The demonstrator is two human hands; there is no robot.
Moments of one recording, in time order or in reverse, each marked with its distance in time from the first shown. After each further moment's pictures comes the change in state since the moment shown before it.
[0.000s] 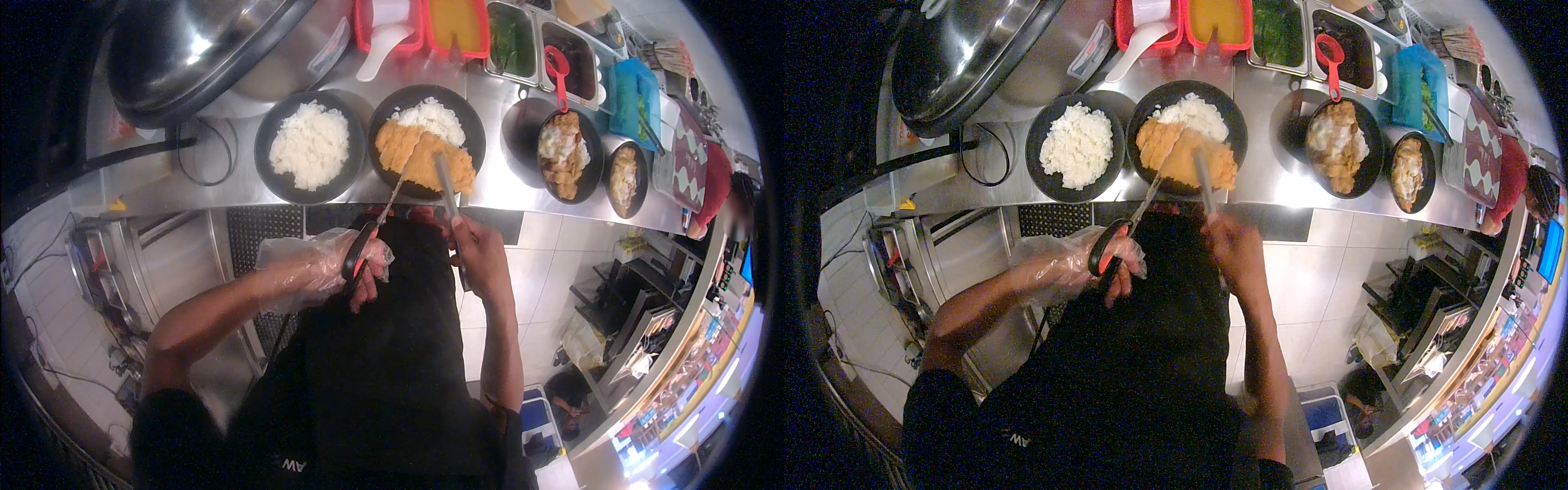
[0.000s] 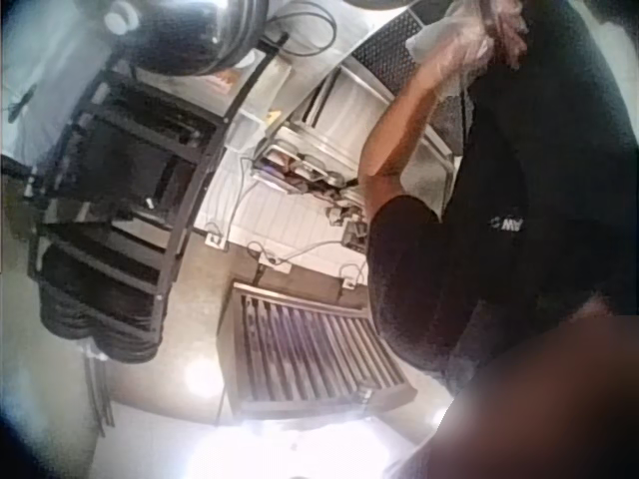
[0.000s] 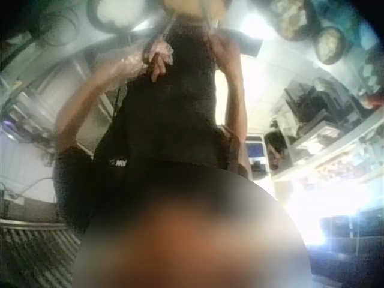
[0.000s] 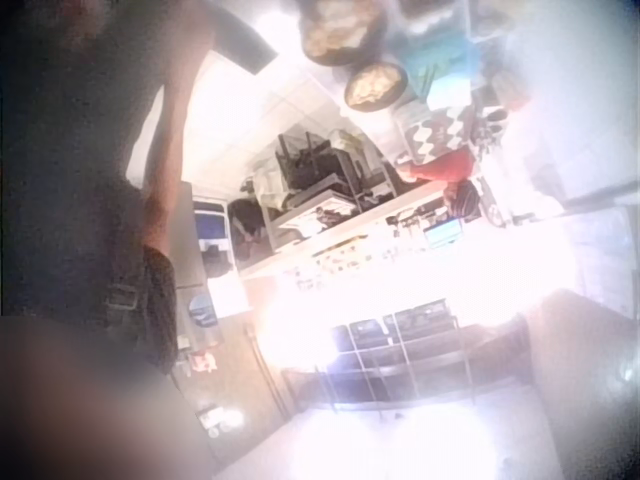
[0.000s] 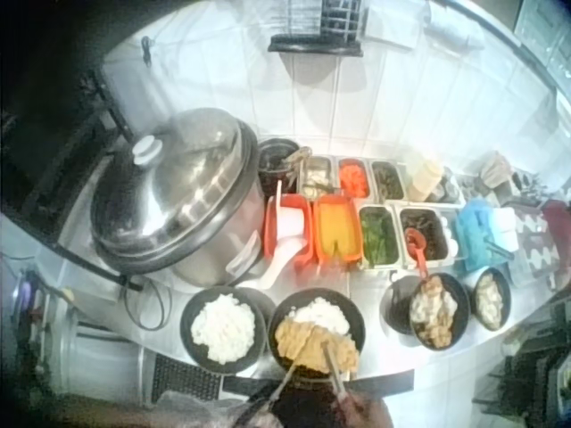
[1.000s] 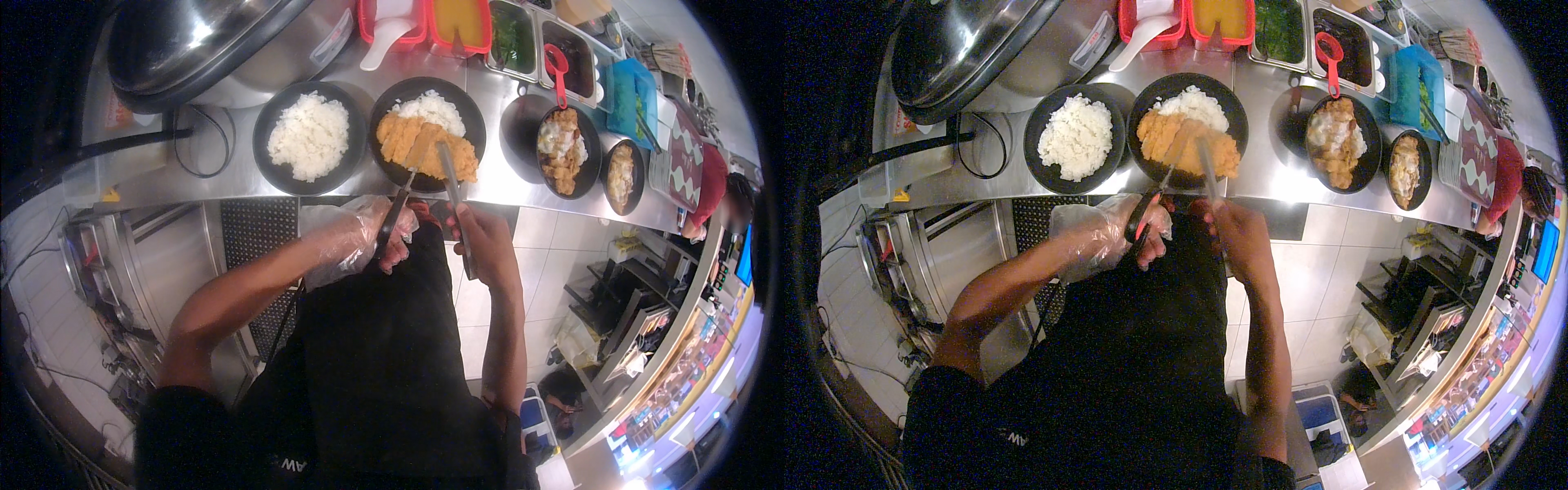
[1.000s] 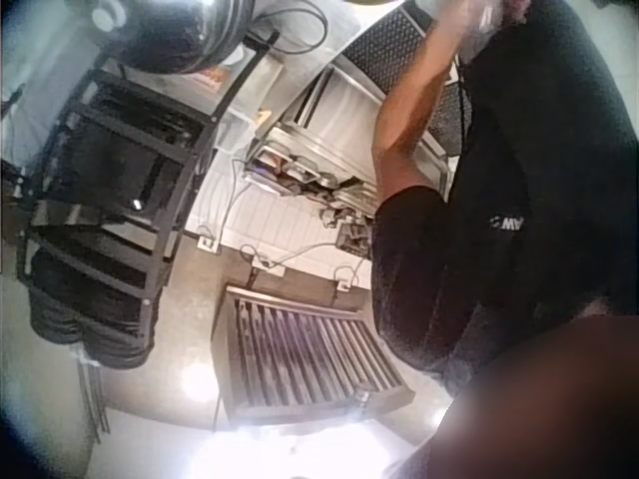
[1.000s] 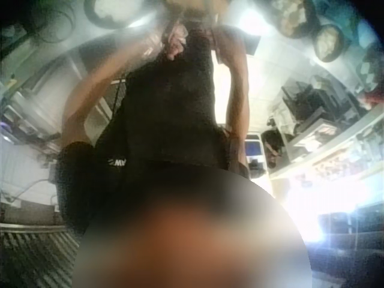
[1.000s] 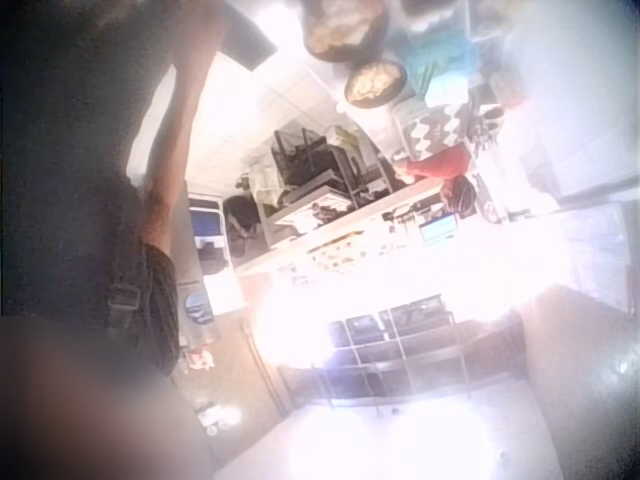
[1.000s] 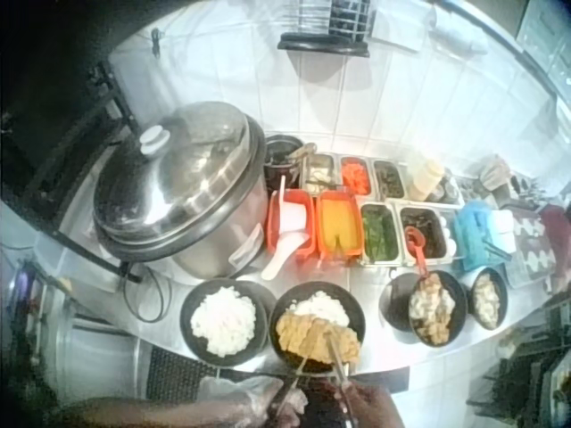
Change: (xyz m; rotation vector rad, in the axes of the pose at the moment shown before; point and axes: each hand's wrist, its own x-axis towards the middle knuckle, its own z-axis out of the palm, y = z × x) left_hand 0.069 0.000 0.002 -0.220 0.259 -0.043; right_hand 0.004 -0.011 -0.008 0.154 -0.027 0.045
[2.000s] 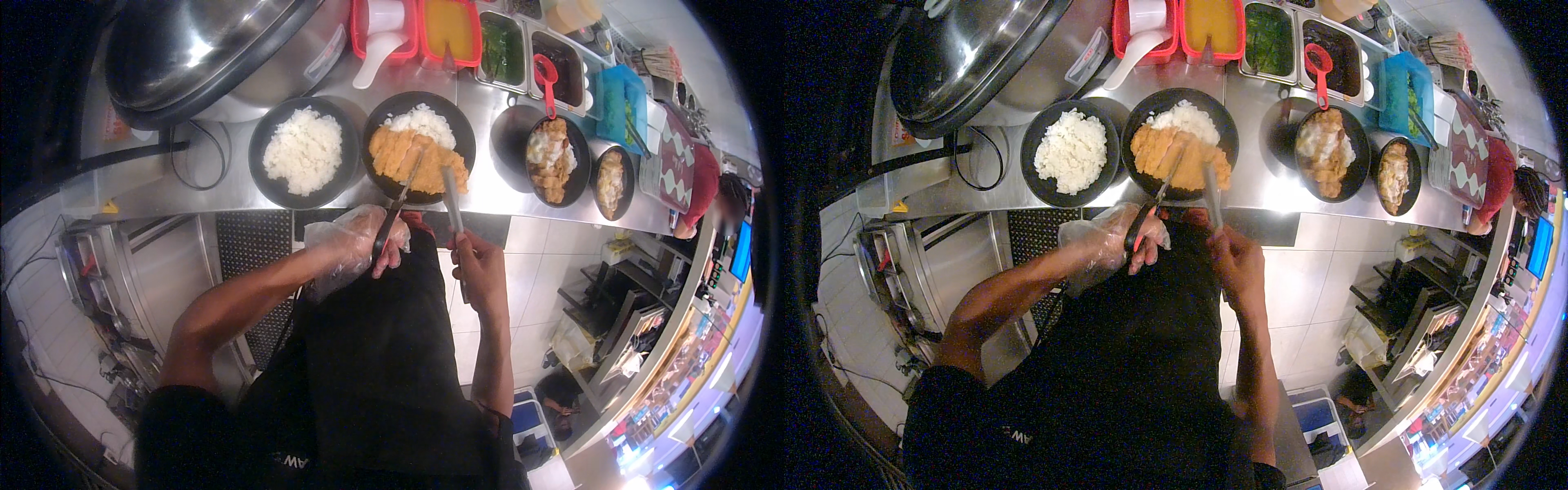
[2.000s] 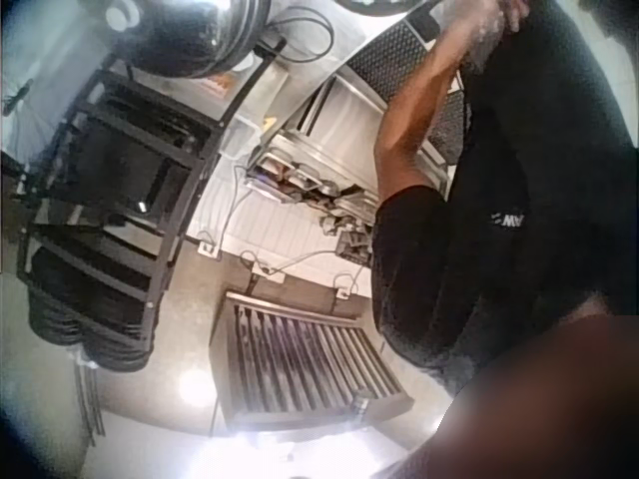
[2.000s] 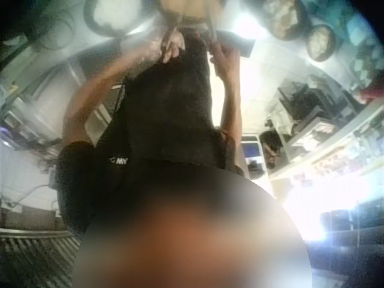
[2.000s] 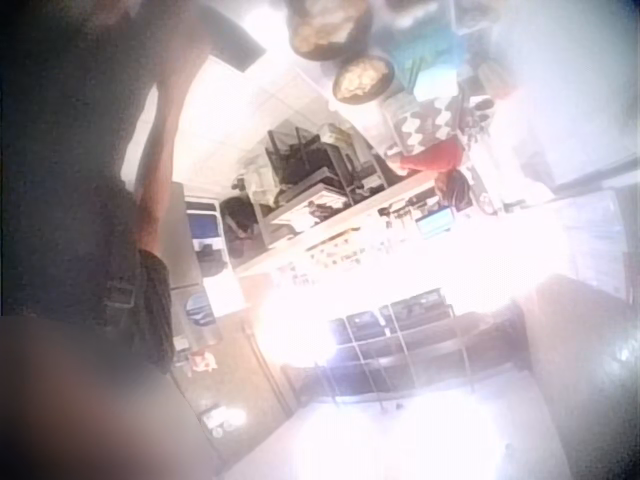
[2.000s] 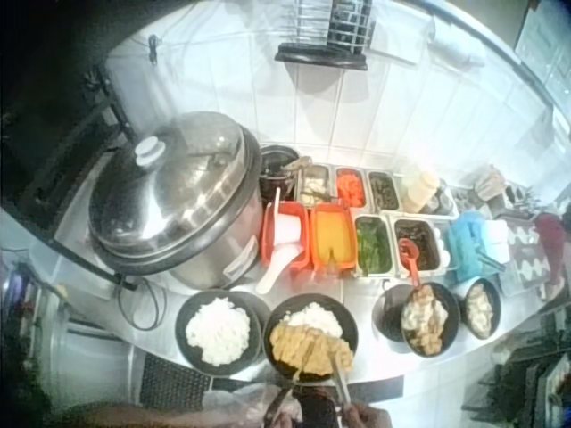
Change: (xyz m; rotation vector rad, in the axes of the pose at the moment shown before) left_hand -0.003 0.013 0.005 0.394 -0.025 0.136; right_hand -0.020 0.024 -0.002 -0.063 0.118 -0.088
